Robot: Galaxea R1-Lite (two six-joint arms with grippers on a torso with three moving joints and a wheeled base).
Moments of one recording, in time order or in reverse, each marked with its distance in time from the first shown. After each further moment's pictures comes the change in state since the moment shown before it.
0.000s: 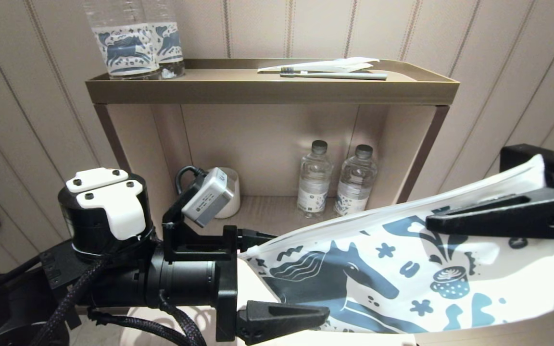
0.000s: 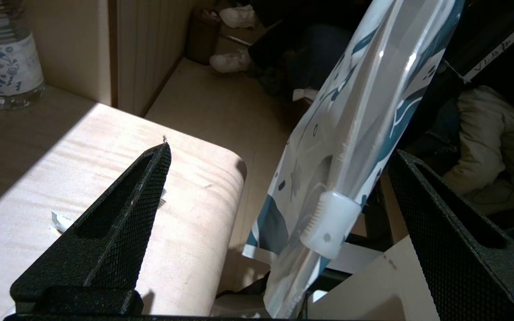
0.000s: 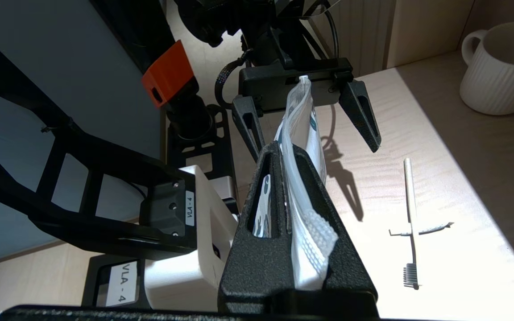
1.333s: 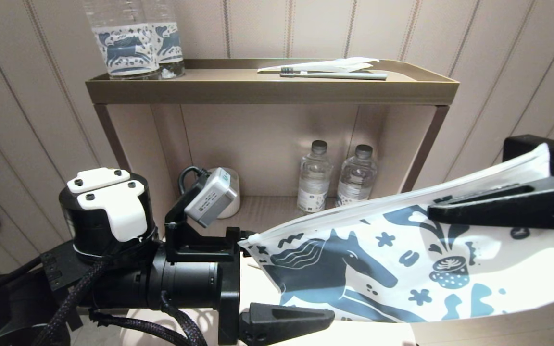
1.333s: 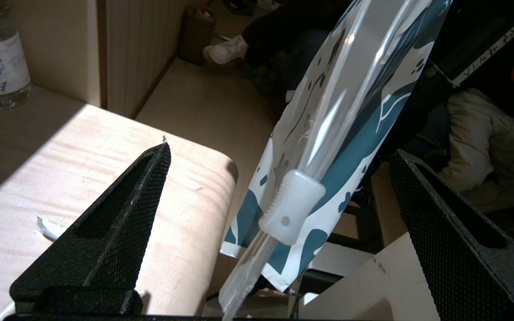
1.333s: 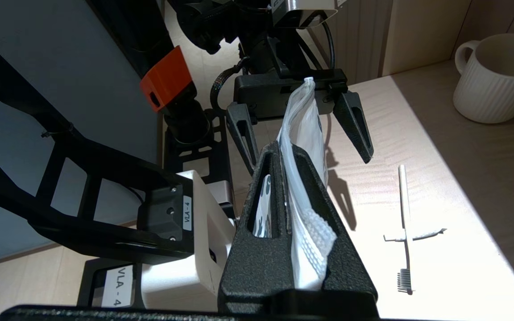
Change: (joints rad) left arm -0.012 0.000 -0.007 0.000 -0.002 -0.024; right arm -0.001 0.003 -0.016 -0.009 0.000 0.001
